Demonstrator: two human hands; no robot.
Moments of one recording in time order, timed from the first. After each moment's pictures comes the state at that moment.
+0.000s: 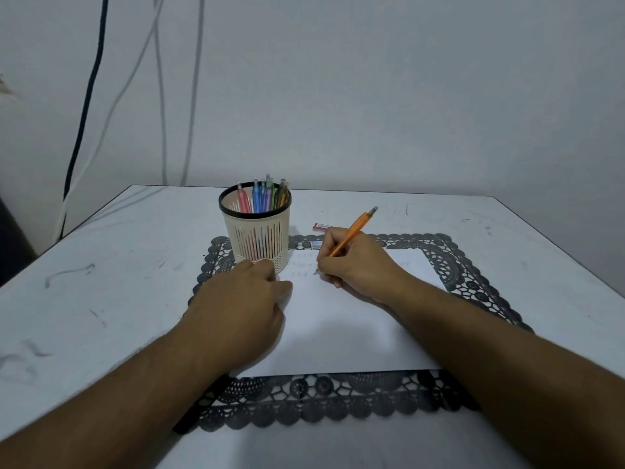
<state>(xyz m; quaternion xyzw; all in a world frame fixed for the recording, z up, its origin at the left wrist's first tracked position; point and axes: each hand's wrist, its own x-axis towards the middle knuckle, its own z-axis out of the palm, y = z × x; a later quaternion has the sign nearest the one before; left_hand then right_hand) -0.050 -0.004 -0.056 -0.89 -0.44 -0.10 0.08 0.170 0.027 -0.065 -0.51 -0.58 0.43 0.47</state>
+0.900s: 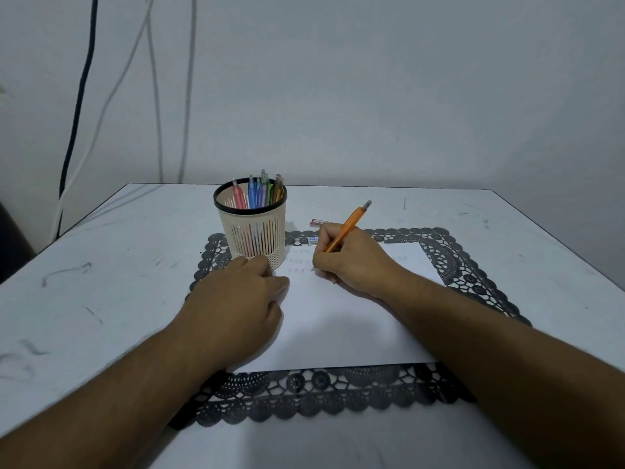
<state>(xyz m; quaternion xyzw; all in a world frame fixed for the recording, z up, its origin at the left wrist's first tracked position) -0.051 -0.005 -0.054 -0.89 -0.44 -0.10 0.06 0.169 0.026 -0.065 -0.53 -0.59 0.41 0.45</state>
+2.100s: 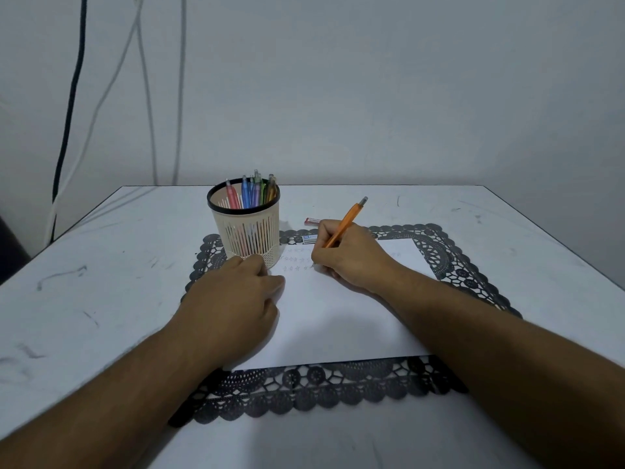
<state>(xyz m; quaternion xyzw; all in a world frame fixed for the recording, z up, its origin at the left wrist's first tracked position) -0.051 -0.006 -0.057 -0.89 -0.43 -0.12 0.07 0.170 0.020 -0.057 -0.55 -0.58 0.40 0.46</state>
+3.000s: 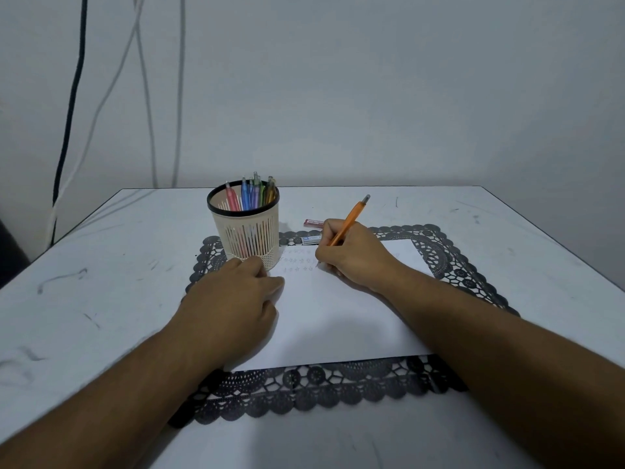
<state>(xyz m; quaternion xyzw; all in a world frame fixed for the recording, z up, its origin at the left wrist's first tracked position) -0.052 -0.003 -0.057 -0.89 -0.44 -0.11 0.04 0.176 0.020 -0.056 -0.56 -0.57 0.38 0.46</state>
